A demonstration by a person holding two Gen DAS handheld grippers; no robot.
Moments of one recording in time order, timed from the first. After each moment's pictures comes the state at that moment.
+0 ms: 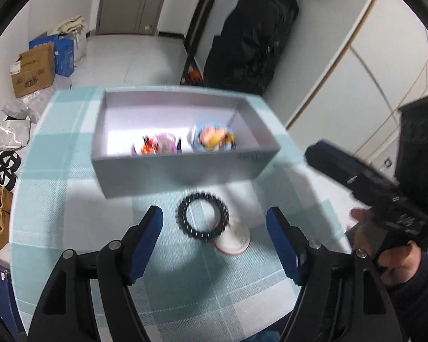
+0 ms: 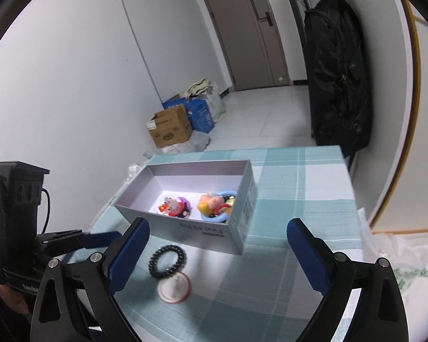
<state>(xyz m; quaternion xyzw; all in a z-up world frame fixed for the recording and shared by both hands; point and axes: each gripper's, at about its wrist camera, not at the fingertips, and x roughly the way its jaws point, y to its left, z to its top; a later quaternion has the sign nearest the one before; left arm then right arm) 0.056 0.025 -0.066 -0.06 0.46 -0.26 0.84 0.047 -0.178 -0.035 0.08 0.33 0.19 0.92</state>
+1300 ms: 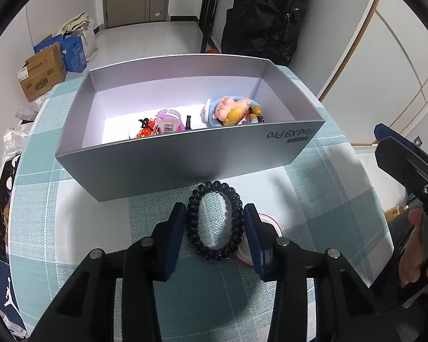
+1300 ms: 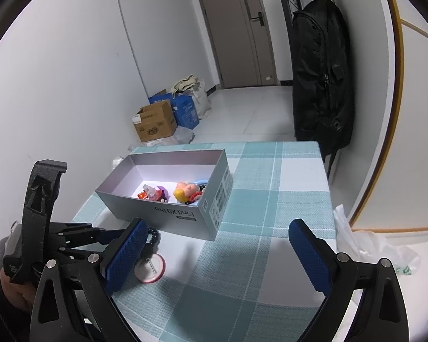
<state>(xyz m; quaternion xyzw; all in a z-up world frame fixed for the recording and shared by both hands) 0.073 0.005 -0.089 0.01 0.50 -0.20 0.84 0.039 -0.193 -0.040 0.05 0.34 0.15 0.93</state>
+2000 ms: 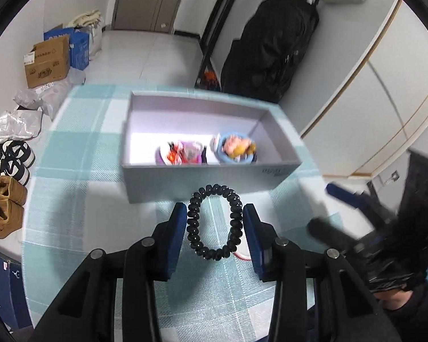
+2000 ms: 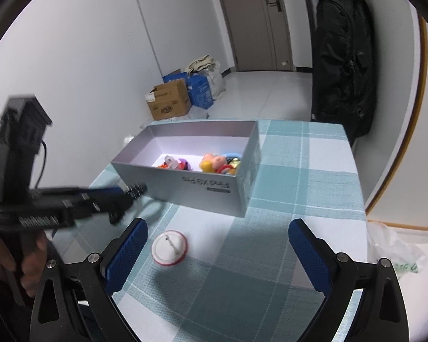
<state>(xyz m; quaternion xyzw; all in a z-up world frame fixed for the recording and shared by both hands) 0.068 0.048 -0.051 -0.09 0.45 -0.23 0.86 0.032 -0.162 -0.055 0.03 0.38 0.19 0.91</state>
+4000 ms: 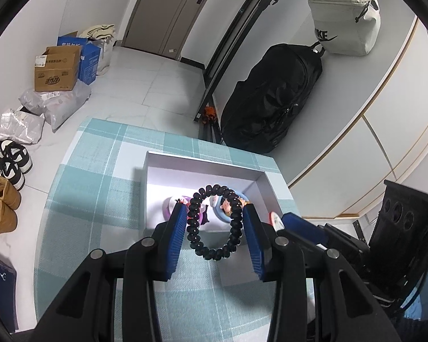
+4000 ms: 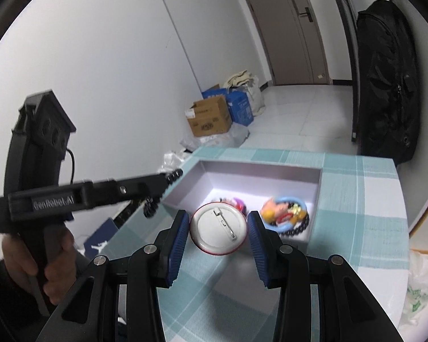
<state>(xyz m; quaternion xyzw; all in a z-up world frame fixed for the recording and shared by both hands) 0.084 0.074 -0.026 -0.16 0.40 -0.23 0.87 0.058 -0.131 -0.025 0.07 0.33 0.29 0.90</state>
